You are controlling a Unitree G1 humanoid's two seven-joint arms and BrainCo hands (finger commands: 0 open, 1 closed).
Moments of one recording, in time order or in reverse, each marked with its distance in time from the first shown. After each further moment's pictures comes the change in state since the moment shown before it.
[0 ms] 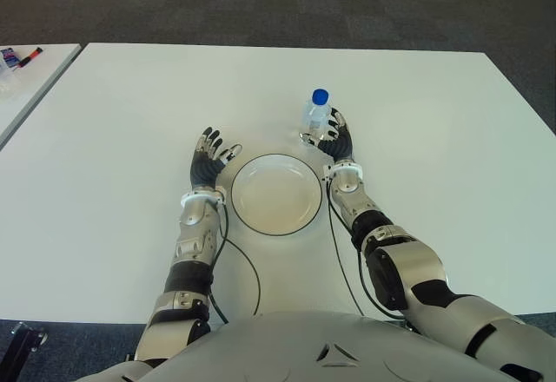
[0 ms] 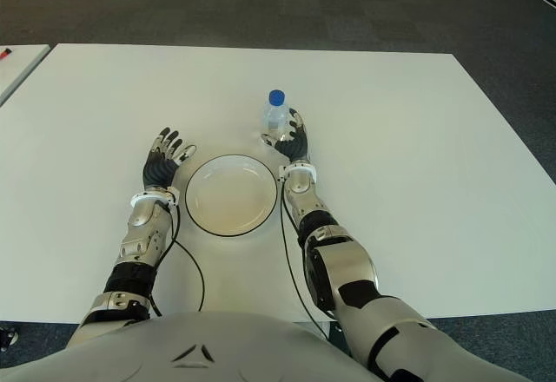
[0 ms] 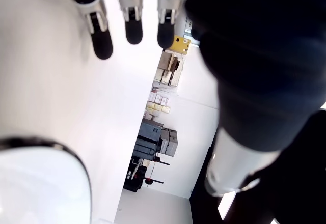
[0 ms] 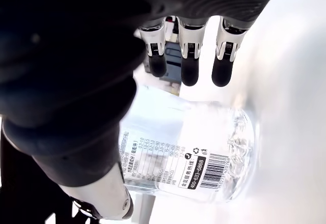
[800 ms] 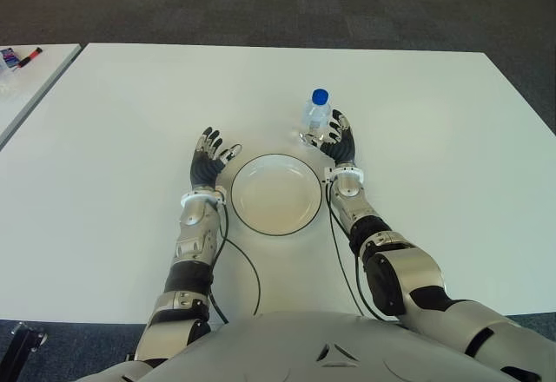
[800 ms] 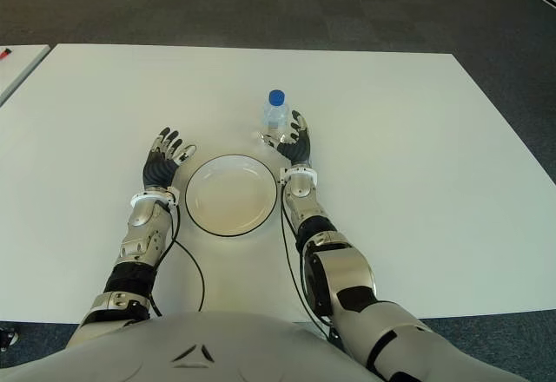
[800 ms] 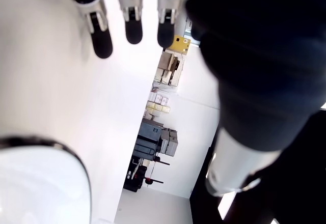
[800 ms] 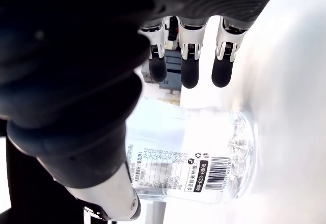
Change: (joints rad) left arm -0.001 0.000 0.000 0.000 0.000 0.000 0.000; right arm 0.042 0.024 -0.052 -0.031 0.042 -0.039 0.011
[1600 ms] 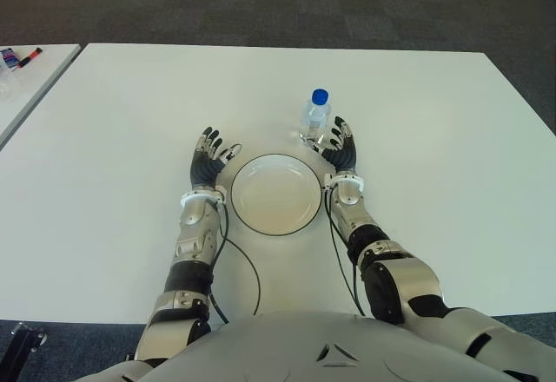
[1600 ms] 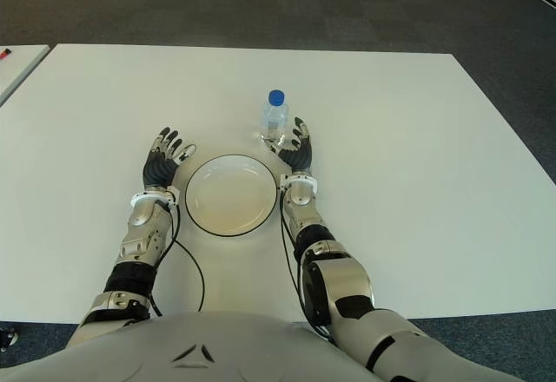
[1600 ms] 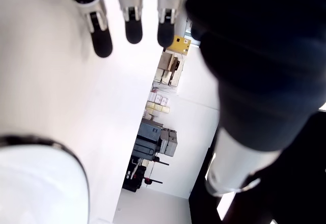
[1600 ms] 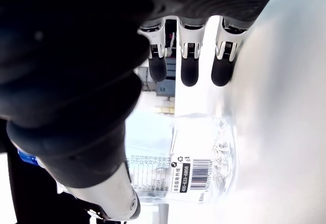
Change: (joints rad) left arm -0.002 0.000 0.000 0.000 -0.002 0.003 0.000; right arm 0.051 0.022 -0.031 -0.025 0.025 -0.037 0.007
